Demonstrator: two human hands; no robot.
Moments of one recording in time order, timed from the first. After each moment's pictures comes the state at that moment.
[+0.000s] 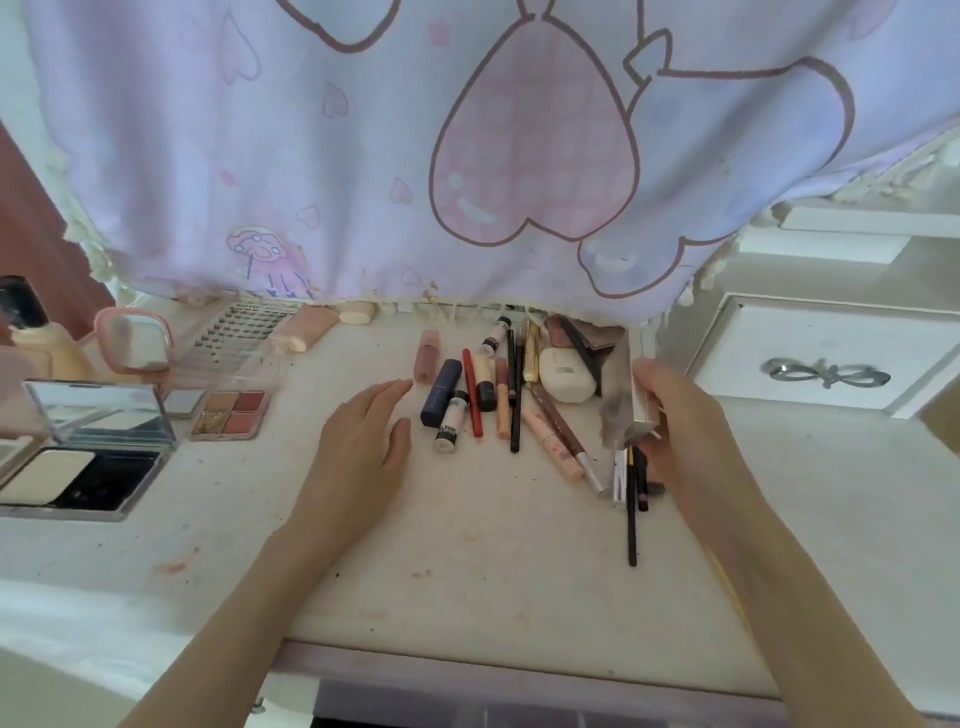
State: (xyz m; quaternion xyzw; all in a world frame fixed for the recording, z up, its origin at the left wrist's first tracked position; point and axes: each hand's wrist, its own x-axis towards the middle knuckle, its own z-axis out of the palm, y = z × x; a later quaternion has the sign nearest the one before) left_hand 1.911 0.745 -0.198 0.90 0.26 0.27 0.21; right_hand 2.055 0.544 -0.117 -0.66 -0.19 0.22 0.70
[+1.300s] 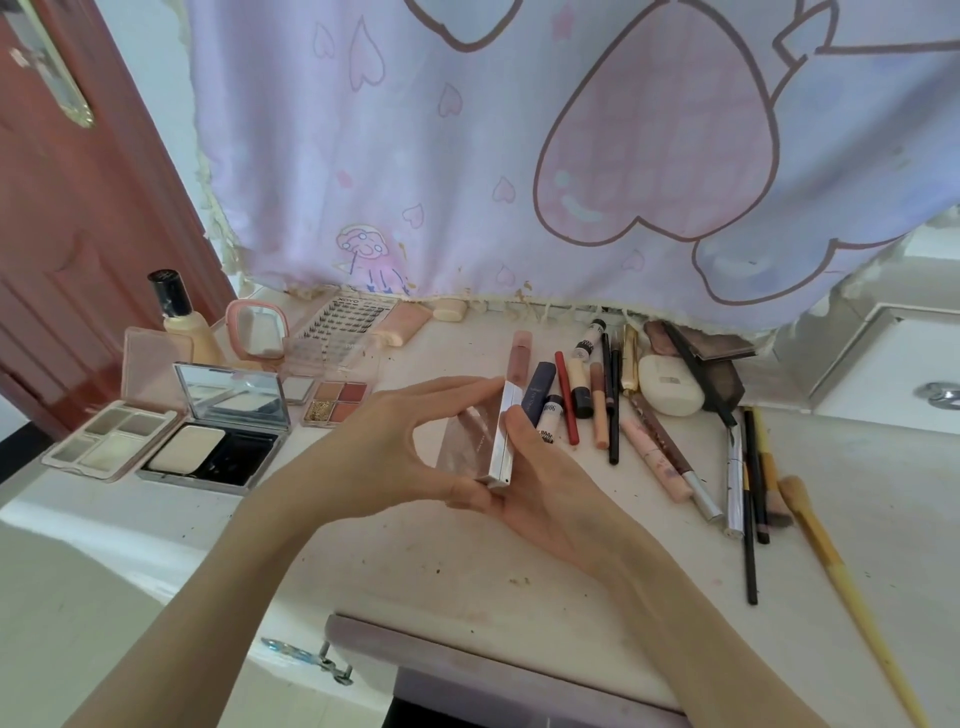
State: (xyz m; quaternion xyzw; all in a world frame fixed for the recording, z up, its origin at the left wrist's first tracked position) left_hand 1.853 0.756 -0.115 0.93 0.11 0.14 0.33; right_hand 1.977 0.652 -0.169 -0.38 -0.27 0.59 0.66
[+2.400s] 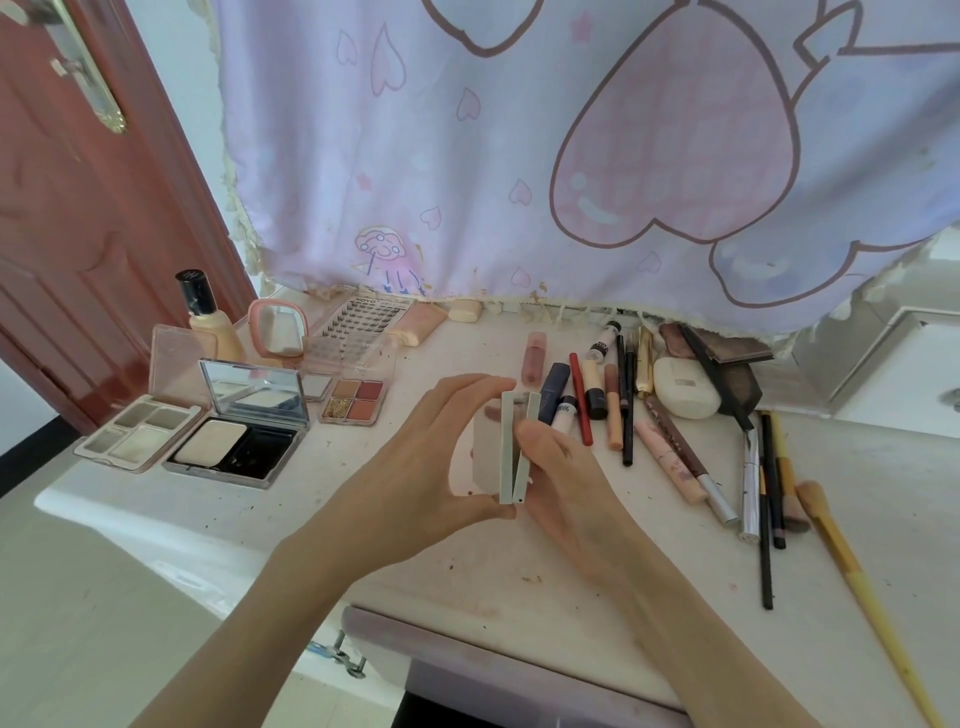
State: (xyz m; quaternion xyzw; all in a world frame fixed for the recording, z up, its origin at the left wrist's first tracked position) left_hand 1.850 0.741 -0.143 0.93 0.11 0.22 0.28; right_hand 1.977 0.646 -0.175 -0.46 -0.31 0.48 0.68
